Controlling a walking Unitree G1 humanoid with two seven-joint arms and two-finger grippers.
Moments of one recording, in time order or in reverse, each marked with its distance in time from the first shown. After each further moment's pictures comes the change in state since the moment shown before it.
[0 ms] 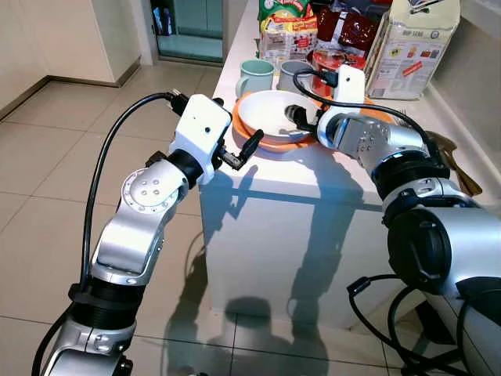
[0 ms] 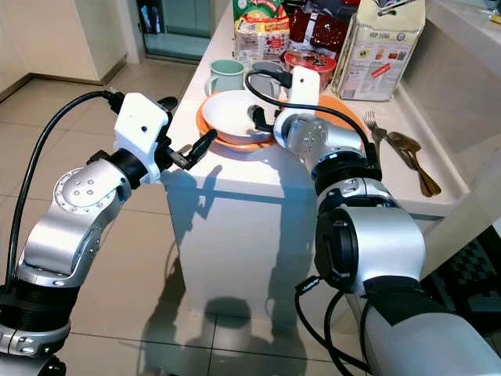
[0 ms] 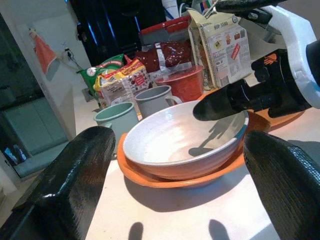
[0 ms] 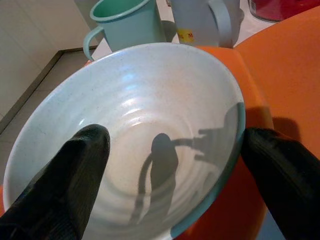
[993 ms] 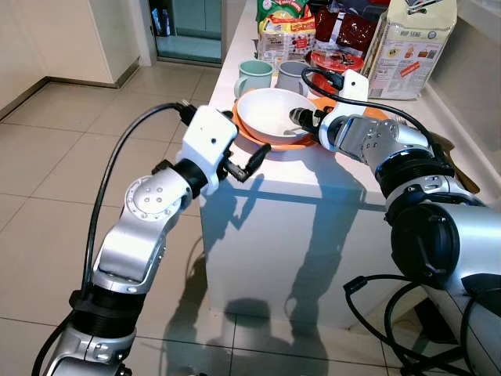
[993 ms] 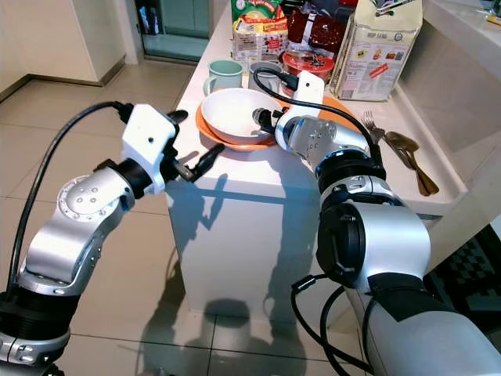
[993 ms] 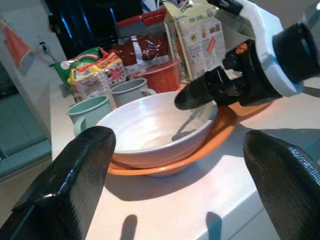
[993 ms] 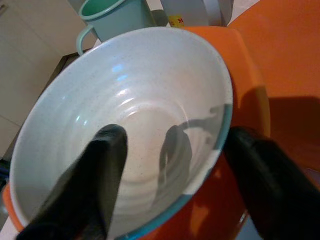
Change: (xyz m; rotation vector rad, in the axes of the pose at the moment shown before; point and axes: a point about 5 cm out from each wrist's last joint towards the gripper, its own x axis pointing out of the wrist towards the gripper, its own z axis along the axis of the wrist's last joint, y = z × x) left arm -0.003 -0.013 -0.005 -0.024 0.024 -0.088; right arm -0.001 -0.005 -0.003 0.133 0.040 -0.007
